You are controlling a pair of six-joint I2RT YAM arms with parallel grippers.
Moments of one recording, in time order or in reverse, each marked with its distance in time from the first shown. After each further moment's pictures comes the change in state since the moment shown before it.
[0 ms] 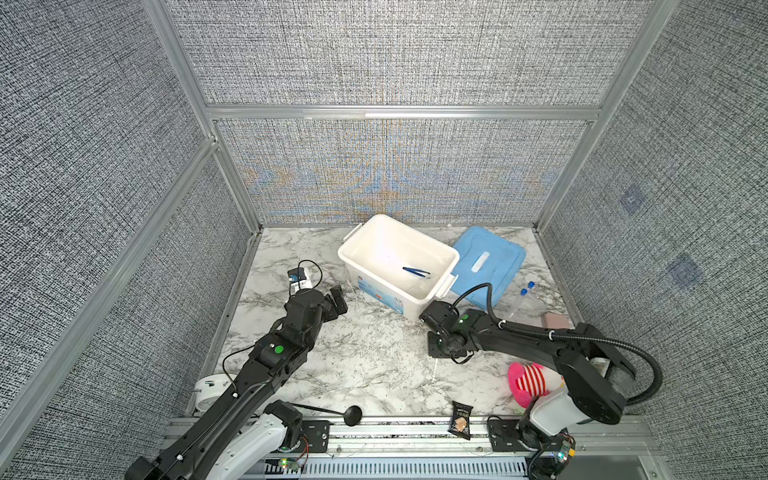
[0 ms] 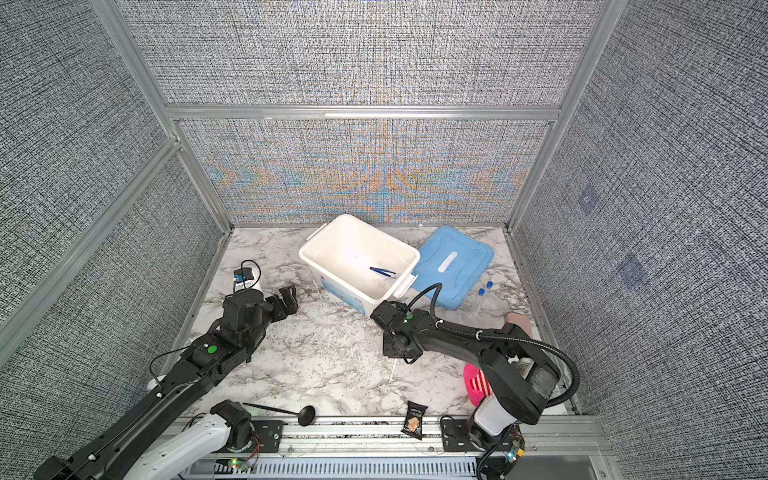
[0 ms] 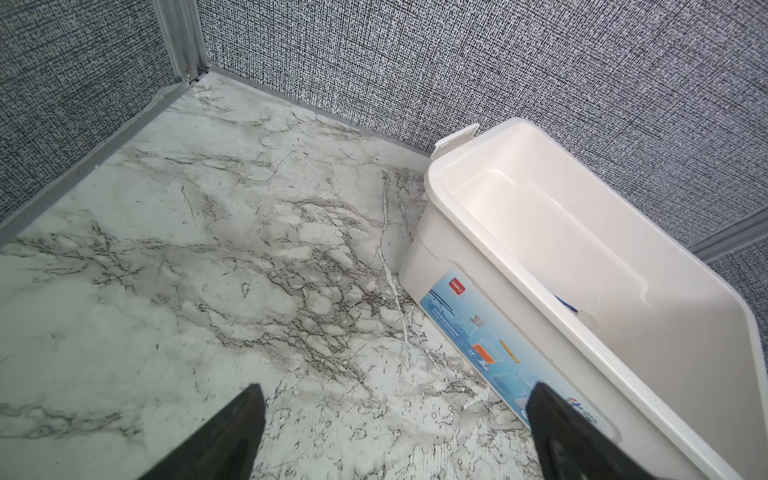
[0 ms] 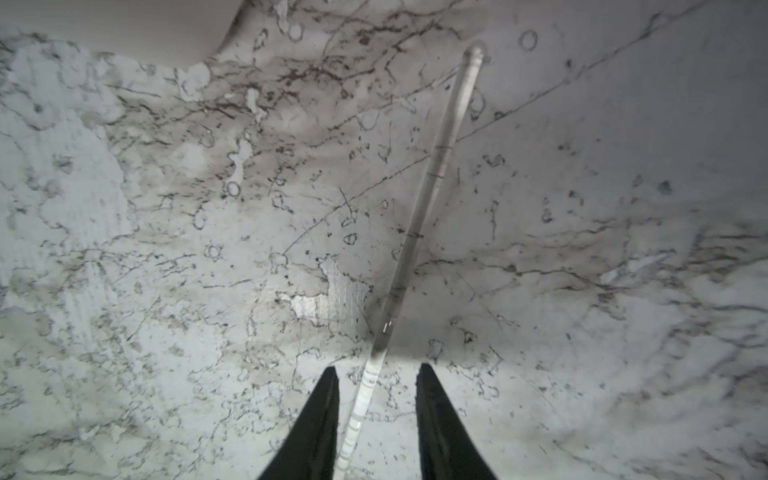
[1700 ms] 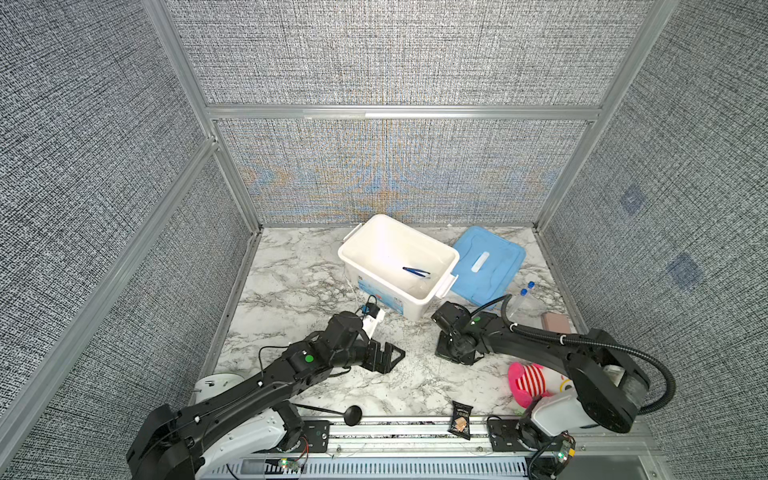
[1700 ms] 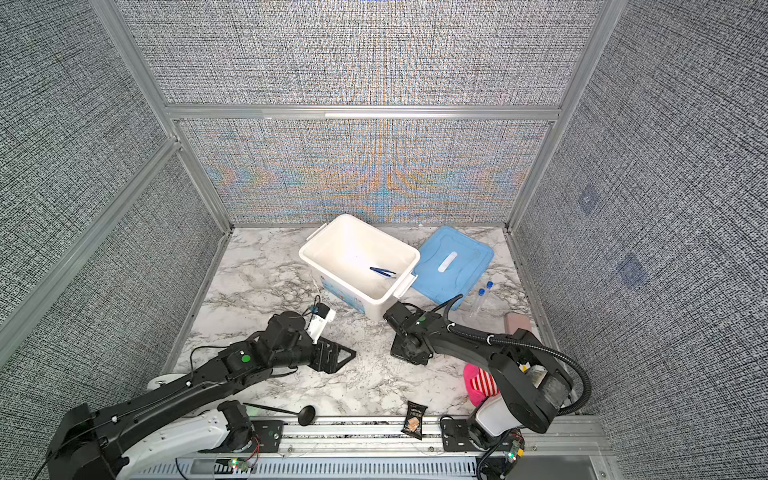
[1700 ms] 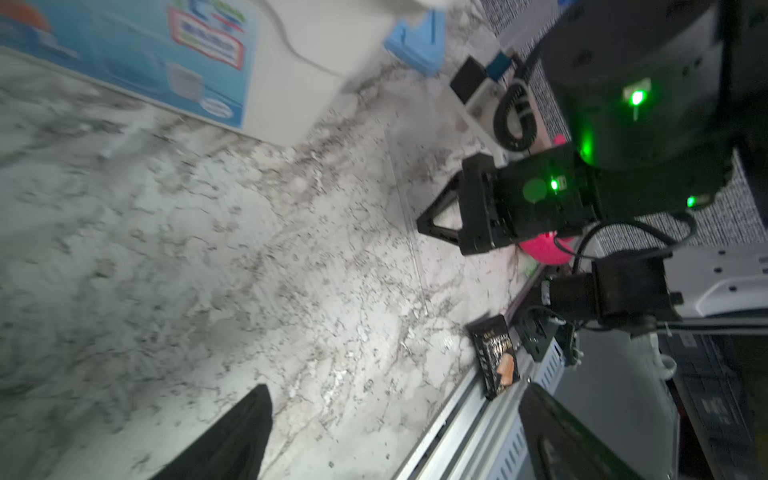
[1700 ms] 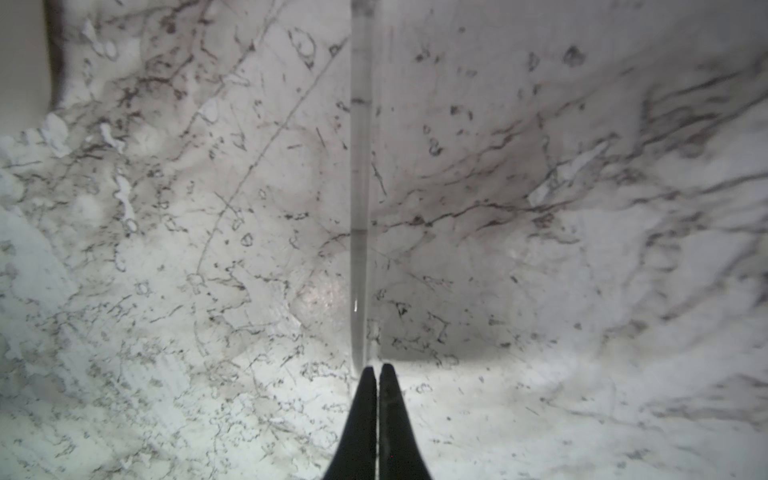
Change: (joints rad) left arm -0.380 0.155 -0.113 0.076 0.695 0.004; right arm -0.069 -0.078 -0.108 0.020 -0.080 0.267
